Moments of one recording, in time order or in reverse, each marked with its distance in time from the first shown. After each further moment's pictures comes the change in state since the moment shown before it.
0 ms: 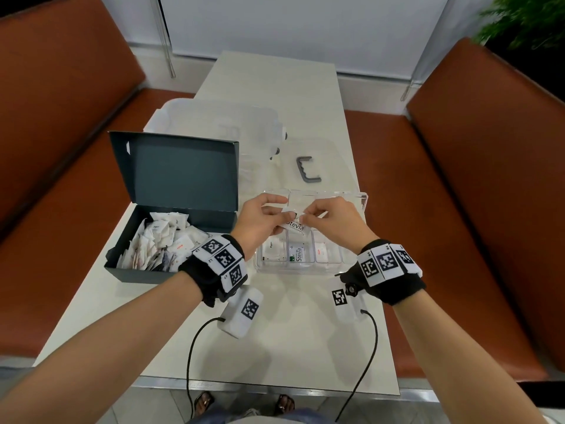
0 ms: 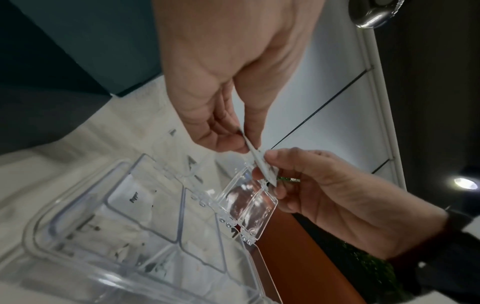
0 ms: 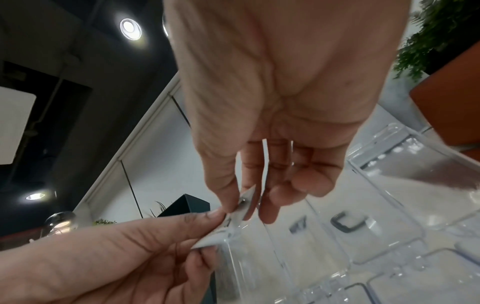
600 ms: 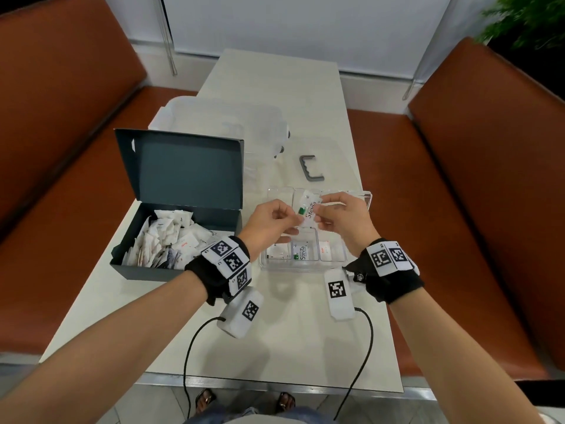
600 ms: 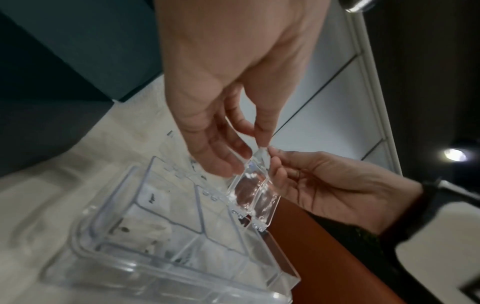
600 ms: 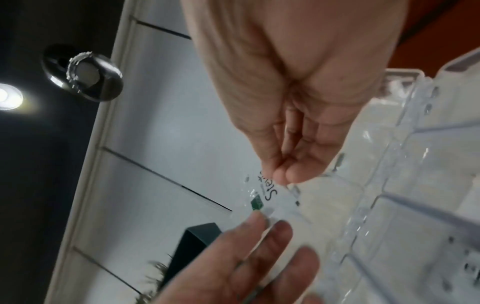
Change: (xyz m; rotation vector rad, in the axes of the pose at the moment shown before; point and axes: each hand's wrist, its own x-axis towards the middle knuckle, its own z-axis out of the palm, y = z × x) left_hand 0.000 -0.009 0.002 0.058 -0.080 -0.020; right_hand -0.003 -0.004 0.006 0.751 0.184 0.309
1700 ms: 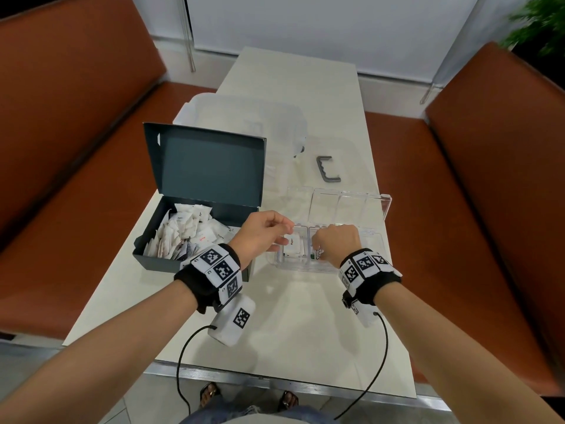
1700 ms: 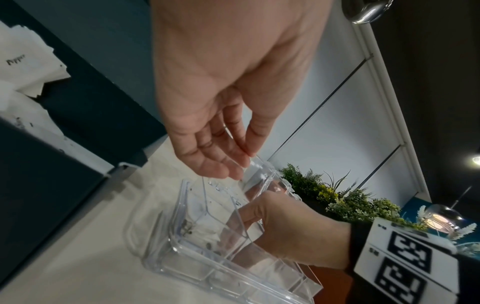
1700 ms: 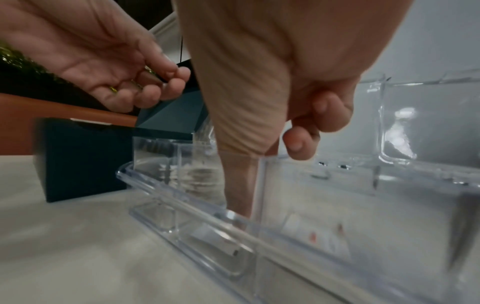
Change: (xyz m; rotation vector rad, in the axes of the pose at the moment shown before) left_hand -0.024 -0.011 -0.043 0.118 0.009 -0.058; right_hand 0.018 0.049 0.037 -1.944 -0.328 -0.316
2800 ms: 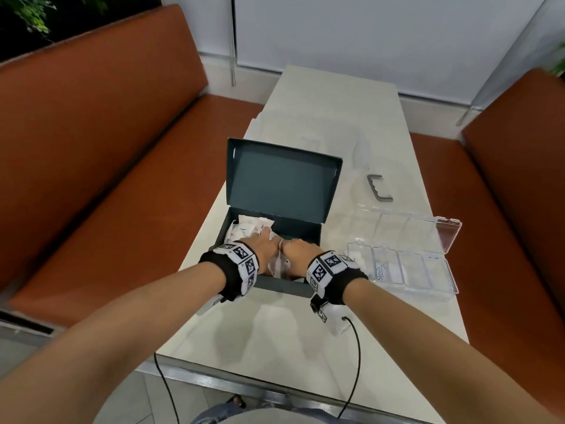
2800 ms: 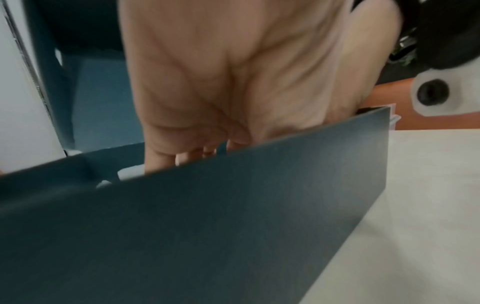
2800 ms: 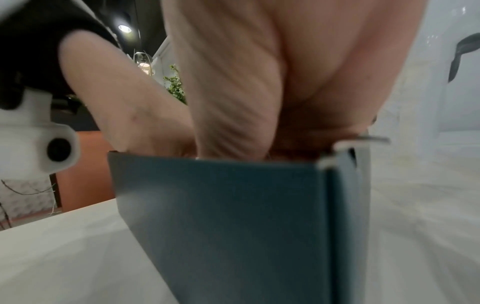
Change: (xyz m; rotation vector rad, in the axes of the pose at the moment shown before) left_hand 0.021 -0.056 -0.128 1.380 -0.228 0.000; right_hand 0.060 -0.165 -0.064 0.433 -0.123 -0.209
